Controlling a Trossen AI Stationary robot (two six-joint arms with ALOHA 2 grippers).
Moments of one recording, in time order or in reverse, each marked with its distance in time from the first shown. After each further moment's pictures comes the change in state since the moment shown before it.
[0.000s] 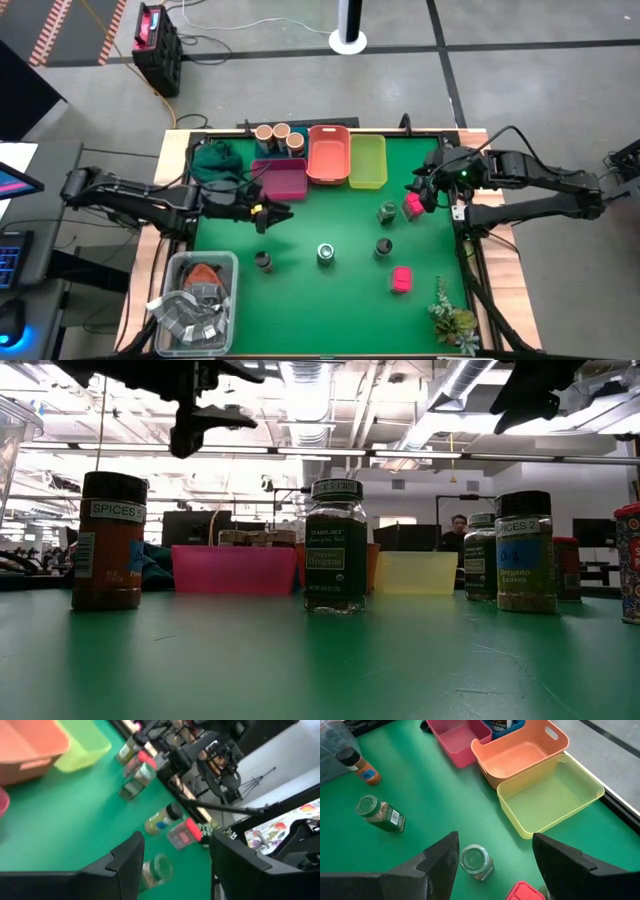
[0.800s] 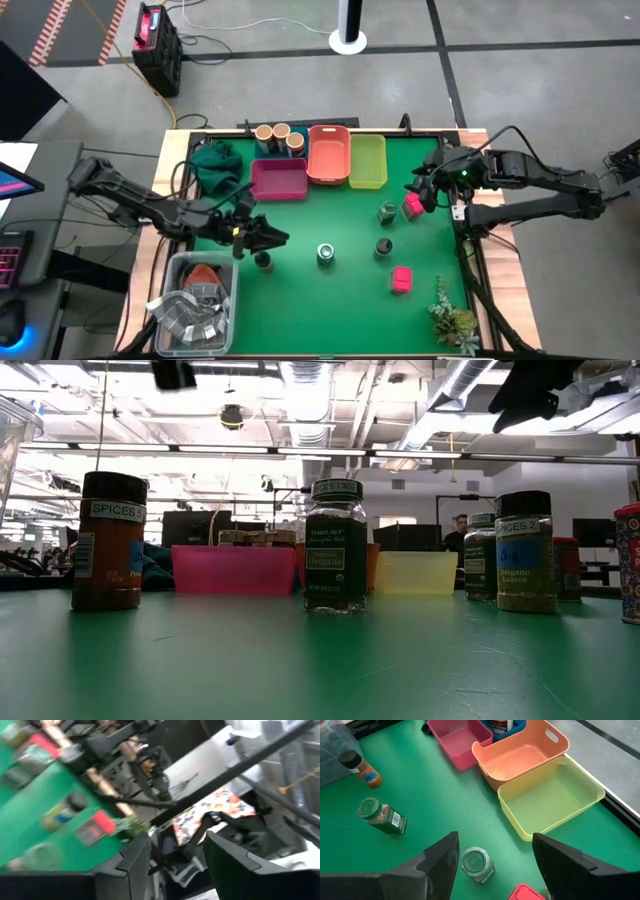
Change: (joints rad) left arm -0.288 0.017 0.025 0.324 -0.089 -0.075; right arm 0.000 0.000 0.000 0.011 0.000 0.000
